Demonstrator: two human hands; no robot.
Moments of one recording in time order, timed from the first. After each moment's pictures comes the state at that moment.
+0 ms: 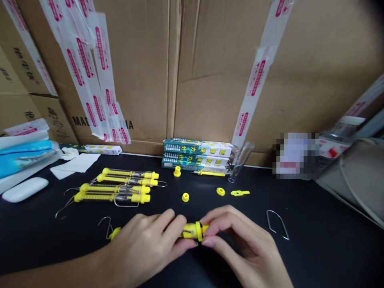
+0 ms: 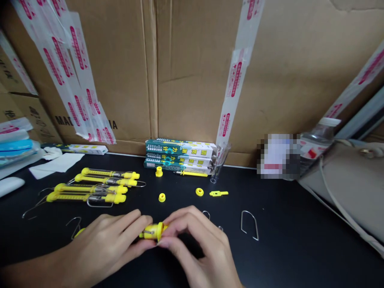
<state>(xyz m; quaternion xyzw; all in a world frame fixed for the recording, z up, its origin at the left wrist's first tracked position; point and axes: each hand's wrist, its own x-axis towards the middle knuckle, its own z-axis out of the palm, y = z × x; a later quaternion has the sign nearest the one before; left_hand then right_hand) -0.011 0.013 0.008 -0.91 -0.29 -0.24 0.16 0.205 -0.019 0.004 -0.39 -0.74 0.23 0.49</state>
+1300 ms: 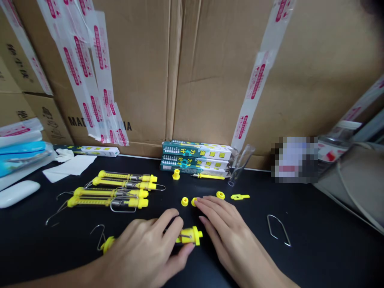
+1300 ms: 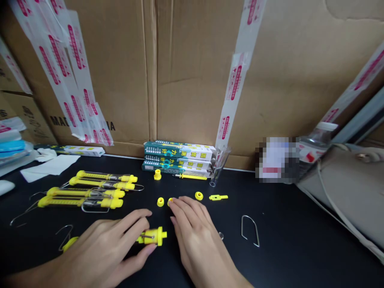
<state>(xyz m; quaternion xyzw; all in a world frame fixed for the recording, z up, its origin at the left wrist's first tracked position) -0.007 0.010 0.006 -0.90 -0.35 -0.21 0.13 0.207 0.008 -0.016 -0.44 -0.85 -0.09 0.27</state>
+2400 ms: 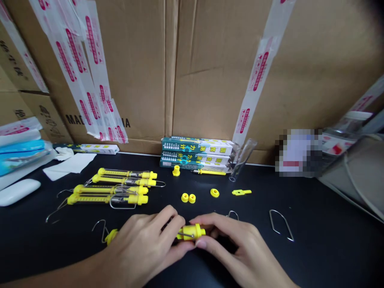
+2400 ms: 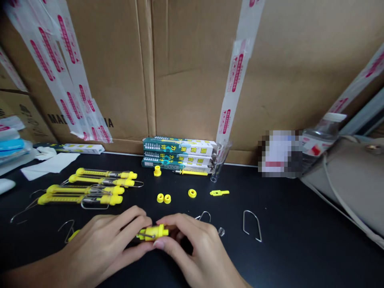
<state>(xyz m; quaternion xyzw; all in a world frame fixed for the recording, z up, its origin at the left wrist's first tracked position) -0.011 0.017 0.008 -0.93 -0.30 -0.21 0.09 0.206 -0.009 0.003 -0.44 -0.76 0.30 0.38</state>
